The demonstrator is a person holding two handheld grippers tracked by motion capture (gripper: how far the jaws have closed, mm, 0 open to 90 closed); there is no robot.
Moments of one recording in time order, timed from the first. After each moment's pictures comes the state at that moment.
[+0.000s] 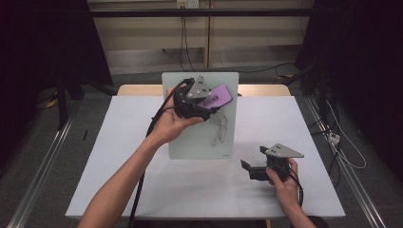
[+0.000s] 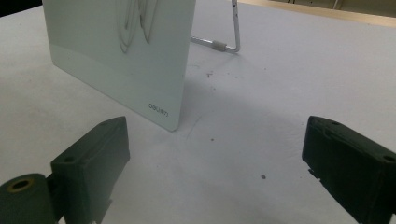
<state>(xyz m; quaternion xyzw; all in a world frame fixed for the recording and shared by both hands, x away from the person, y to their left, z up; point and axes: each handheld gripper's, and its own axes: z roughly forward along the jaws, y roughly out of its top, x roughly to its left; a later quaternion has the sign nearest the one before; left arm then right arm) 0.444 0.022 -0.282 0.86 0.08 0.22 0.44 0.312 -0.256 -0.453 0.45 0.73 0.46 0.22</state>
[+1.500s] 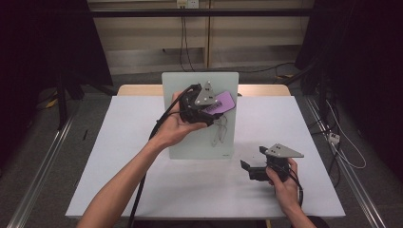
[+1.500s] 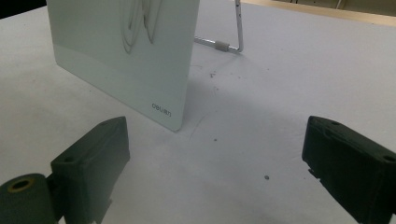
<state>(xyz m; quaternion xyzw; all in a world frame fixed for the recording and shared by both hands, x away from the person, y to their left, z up) 0.436 0.005 -0.296 0.88 0.05 0.23 0.42 0.312 -0.255 -0.453 0.45 0.73 0.46 0.22</state>
